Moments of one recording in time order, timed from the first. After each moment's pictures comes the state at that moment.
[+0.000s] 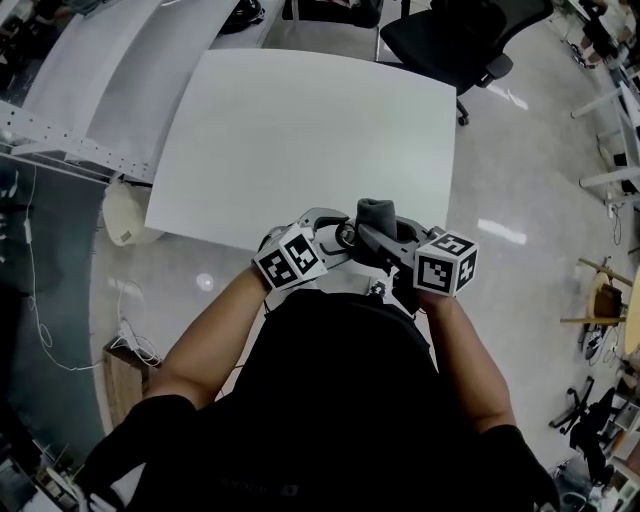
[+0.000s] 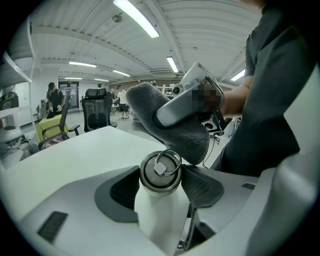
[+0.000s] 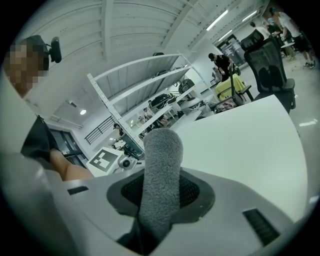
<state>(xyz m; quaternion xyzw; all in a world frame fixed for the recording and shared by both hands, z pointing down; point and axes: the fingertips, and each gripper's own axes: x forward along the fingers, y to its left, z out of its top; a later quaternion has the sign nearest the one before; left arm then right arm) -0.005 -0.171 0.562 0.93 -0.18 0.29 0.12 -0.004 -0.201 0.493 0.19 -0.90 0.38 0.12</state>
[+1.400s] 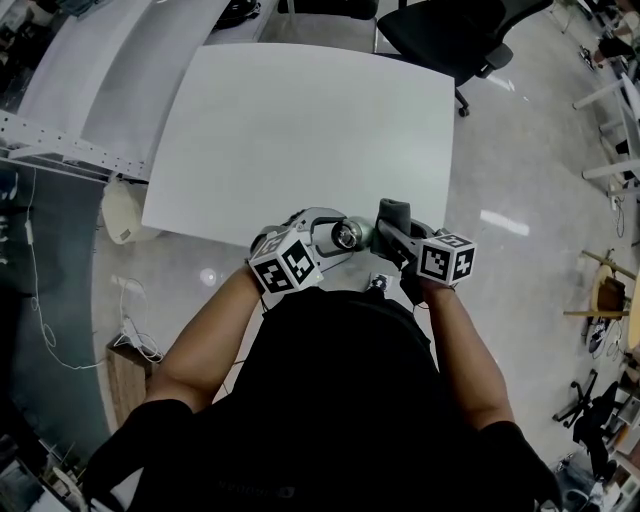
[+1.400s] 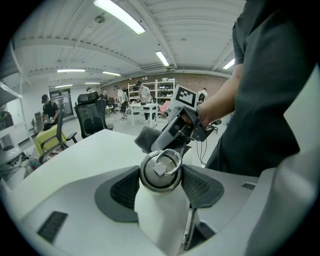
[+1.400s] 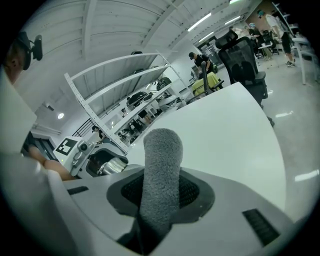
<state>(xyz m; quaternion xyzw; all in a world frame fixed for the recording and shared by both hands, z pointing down) -0.008 -0.159 0.560 0.93 -0.16 0.32 0.06 0.053 -0.216 0.585 0.28 -0.85 0.42 0.15</state>
